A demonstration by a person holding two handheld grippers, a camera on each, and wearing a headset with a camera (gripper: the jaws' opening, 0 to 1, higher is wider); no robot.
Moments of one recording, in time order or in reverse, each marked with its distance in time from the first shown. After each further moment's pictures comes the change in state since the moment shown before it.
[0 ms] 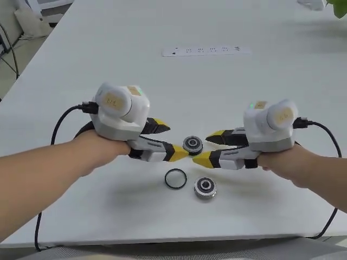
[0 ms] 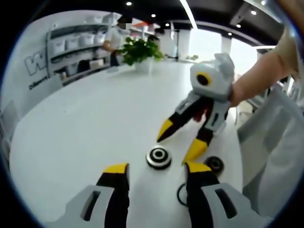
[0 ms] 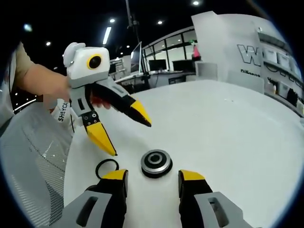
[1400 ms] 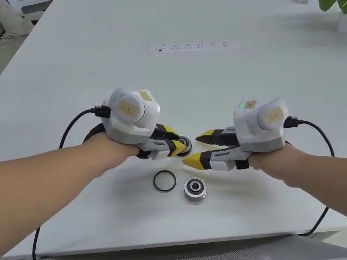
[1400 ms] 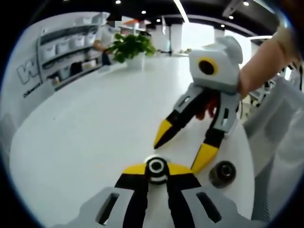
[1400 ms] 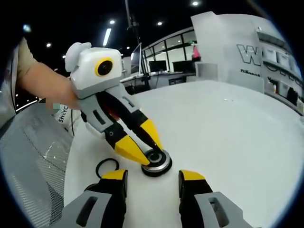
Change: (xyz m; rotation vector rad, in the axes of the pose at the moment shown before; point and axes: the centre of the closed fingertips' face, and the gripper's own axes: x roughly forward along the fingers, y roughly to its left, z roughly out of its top) left arm 0.038 -0.003 0.001 0.082 0.036 -0.023; right arm 0.000 0.000 -0.001 0.007 -0.013 0.006
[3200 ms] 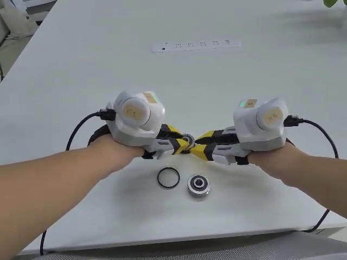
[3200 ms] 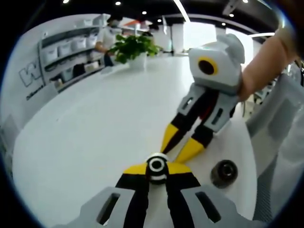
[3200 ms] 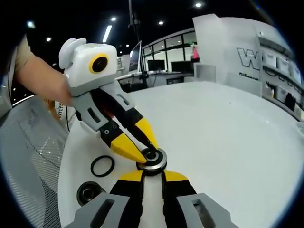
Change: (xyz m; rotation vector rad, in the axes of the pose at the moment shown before) left arm -0.002 -0.002 -0.001 0.013 -0.004 0.041; right arm 0.000 -0.001 -0.001 -0.038 0.014 -0.045
